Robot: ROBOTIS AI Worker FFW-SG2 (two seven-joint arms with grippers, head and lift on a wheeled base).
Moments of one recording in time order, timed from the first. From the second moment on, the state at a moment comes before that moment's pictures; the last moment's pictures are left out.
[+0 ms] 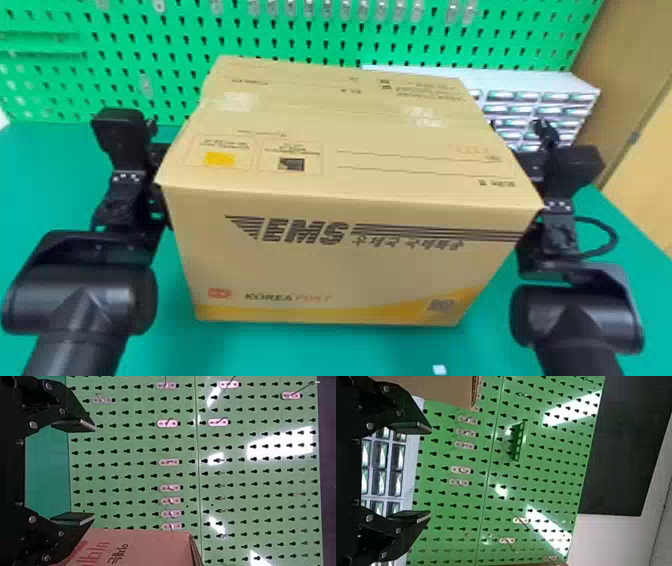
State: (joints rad) left arm -0.24 0.07 -0.04 -1.58 0.05 0.10 -0.02; right arm -0.25 -0.06 -0.09 -1.38 0.07 -0.34 0.01
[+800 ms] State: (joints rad) left arm -0.22 0.07 -0.04 -1.58 0.03 0.12 -0.02; right arm -0.24 -0.06 -0.06 -1.38 0.07 -0.31 0.01
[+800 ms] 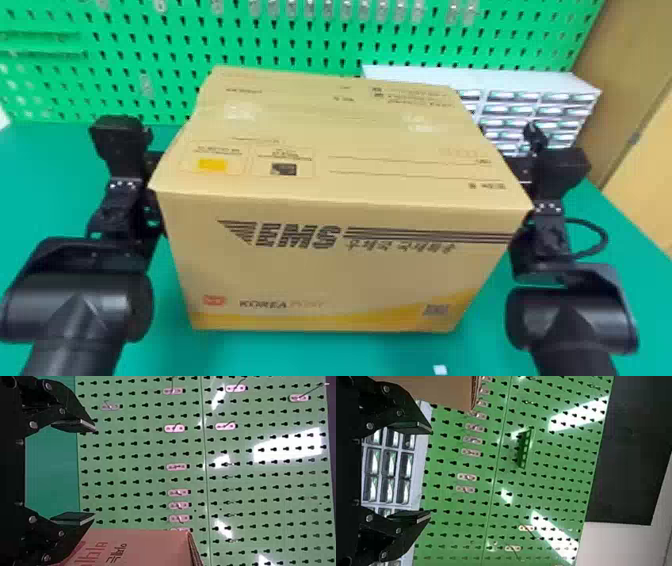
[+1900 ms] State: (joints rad) left arm -0.14 0.07 0.01 -1.47 0.00 0.09 -0.02; right arm -0.17 -0.04 -0.09 -1.32 0.08 -0.30 0.01
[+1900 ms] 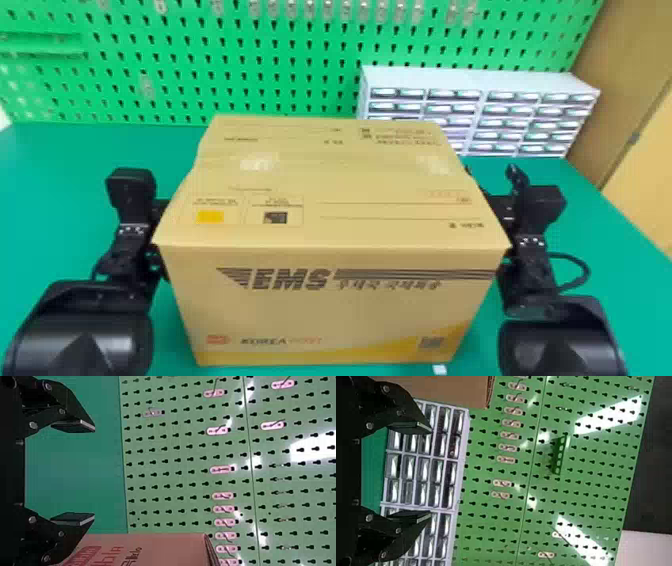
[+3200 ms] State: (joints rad) left arm -0.07 0.07 0.21 -1.59 -0.02 0.12 -0.04; right arm -0.03 -0.03 -0.34 -1.50 0.03 -0.28 0.01
